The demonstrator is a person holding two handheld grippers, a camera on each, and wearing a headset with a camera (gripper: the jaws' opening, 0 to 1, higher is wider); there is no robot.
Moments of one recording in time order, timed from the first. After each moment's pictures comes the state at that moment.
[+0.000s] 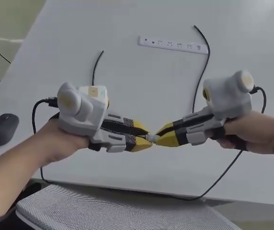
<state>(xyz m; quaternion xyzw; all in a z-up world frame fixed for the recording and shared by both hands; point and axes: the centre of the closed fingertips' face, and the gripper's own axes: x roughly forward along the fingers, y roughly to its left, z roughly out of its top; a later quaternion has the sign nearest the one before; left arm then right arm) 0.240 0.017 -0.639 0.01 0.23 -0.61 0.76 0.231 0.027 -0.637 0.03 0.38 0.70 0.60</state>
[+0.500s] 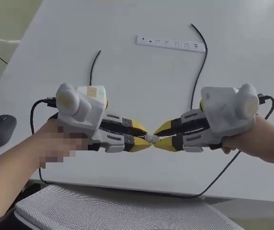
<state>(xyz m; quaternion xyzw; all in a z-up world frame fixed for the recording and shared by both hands) 0.238 0.016 -0.642 0.01 0.23 -0.62 0.75 0.228 0.025 -0.643 -0.23 0.23 0.69 0.64</state>
